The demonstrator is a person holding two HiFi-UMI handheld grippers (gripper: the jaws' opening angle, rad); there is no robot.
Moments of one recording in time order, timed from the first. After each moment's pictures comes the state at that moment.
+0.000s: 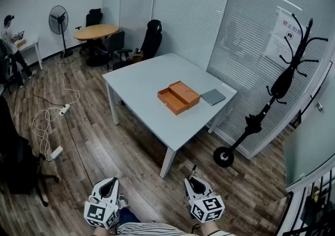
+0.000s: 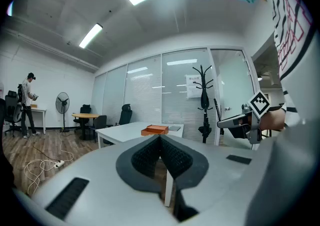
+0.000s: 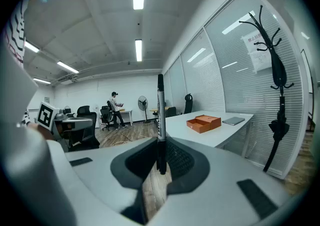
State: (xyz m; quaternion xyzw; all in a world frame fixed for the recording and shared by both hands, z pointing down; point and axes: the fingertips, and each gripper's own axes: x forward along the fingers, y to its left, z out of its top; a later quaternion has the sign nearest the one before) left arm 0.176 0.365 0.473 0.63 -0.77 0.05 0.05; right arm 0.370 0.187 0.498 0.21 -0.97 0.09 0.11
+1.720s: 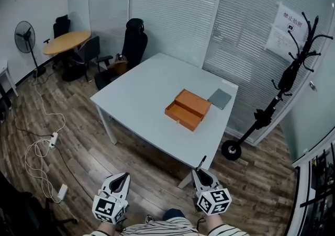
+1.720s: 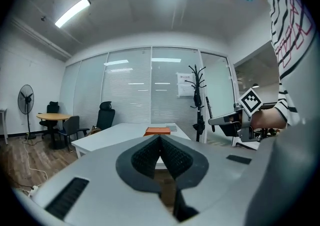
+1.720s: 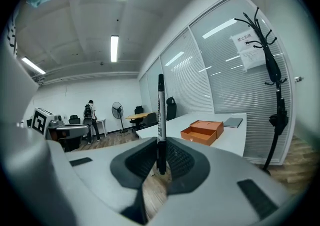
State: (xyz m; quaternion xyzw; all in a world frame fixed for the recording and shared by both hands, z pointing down) left arm -0.102 0.216 0.475 0.75 -0.65 0.07 0.05; right arm 0.115 0.092 0.495 0.36 -0.92 0.13 0.08
